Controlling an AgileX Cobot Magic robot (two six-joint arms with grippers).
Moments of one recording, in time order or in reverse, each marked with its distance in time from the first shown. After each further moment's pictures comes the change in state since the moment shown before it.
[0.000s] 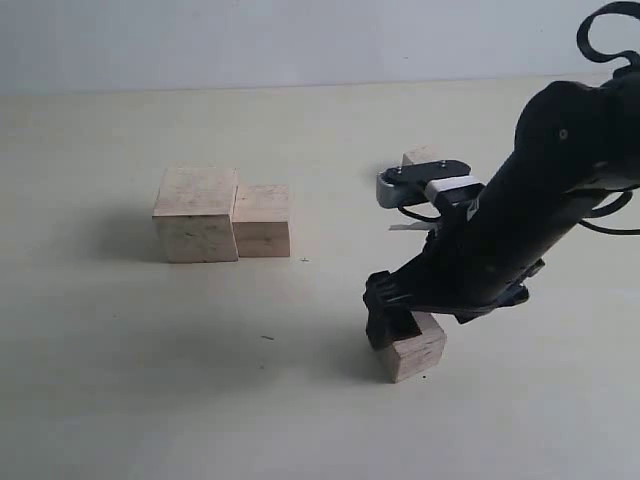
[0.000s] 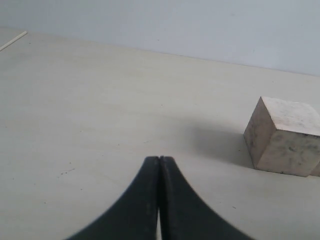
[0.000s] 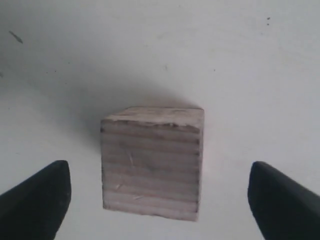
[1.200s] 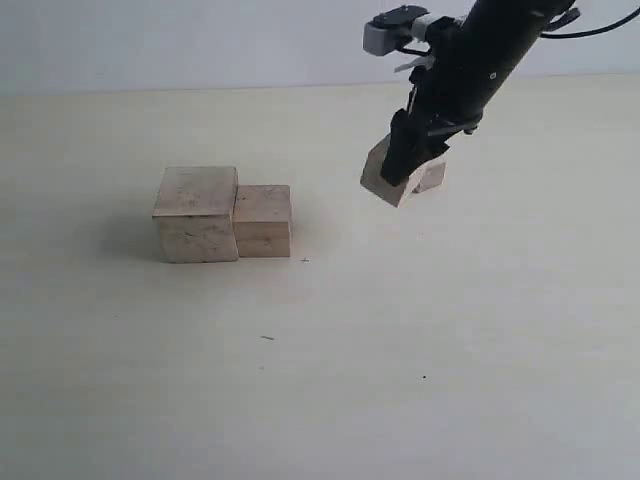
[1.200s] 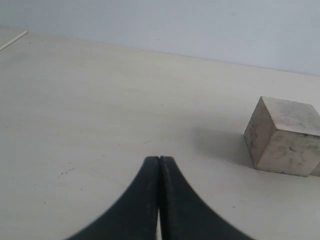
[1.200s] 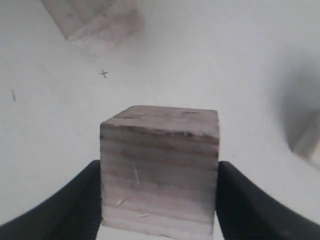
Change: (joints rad) left arm 0.000 0.000 0.000 0.000 0.000 0.000; right arm -0.259 0.361 -0.778 0.079 0.493 -0.743
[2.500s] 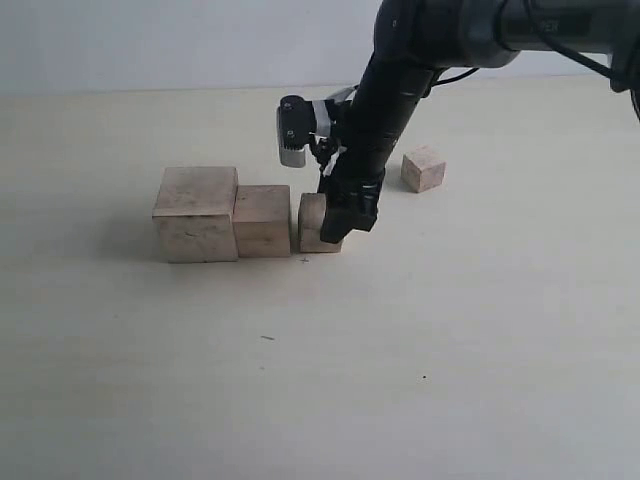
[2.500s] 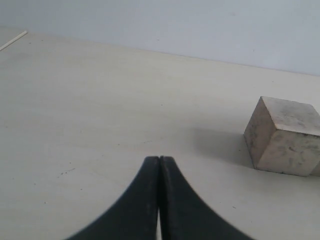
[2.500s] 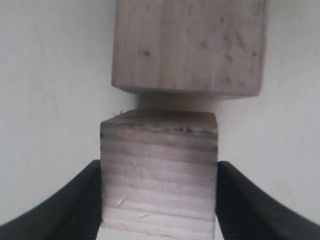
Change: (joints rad) left arm 0.000 0.000 0.000 0.000 0.000 0.000; right arm 0.180 0.245 -0.152 -0.063 -0.075 -0.455
